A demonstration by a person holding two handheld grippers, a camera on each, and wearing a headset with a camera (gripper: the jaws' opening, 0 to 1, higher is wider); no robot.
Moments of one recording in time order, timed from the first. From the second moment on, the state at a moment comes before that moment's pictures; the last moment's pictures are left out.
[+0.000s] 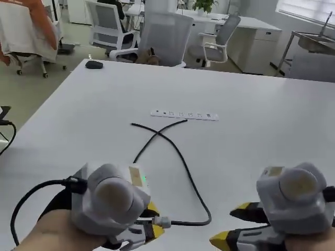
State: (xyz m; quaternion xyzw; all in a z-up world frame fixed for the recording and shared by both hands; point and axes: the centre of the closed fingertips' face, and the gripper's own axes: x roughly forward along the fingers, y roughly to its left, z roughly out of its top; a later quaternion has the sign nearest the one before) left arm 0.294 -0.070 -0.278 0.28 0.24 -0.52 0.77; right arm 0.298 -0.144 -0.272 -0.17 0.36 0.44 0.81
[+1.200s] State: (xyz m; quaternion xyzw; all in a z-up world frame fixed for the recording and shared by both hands) left arm 0.297 -0.081 -0.272 0.49 0.11 -0.50 0.71; right arm 0.288 -0.072 -0.282 -0.18 0.39 0.61 0.67
